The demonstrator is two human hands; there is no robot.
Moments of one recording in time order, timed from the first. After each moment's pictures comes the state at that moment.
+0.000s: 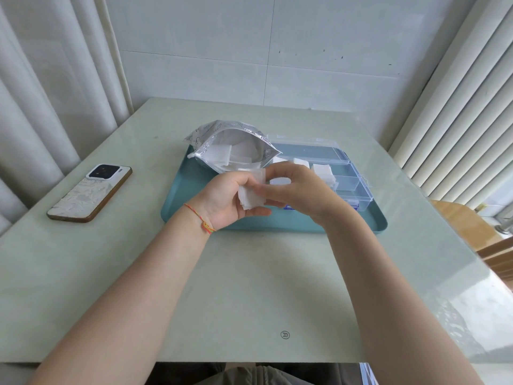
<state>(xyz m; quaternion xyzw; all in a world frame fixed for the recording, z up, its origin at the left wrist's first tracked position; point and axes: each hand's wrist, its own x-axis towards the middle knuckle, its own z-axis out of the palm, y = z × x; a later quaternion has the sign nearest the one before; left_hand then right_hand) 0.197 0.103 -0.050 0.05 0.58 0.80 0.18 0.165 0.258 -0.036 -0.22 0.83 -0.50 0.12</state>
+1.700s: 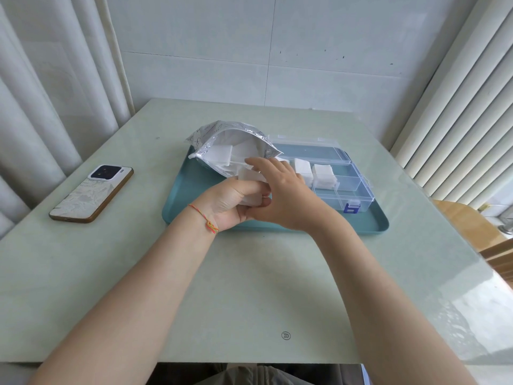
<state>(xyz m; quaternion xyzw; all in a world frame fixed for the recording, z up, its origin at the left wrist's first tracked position) 0.196 0.108 -0.056 0.00 0.59 0.79 0.14 0.171 0.245 -0.050 -0.35 0.90 -0.26 -0.06</state>
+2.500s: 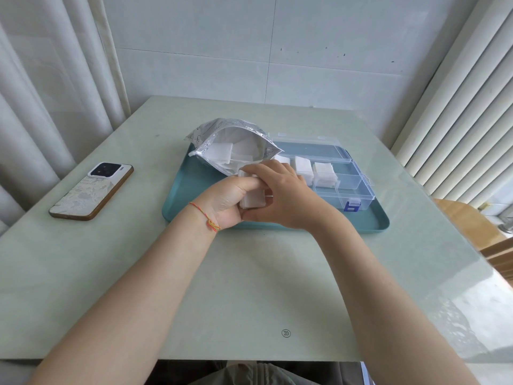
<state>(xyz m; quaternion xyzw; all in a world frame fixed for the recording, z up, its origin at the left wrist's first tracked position) 0.197 0.113 -0.053 -0.01 0.56 0.82 0.13 0.165 0.246 -0.056 -0.35 0.90 -0.26 -0.05</state>
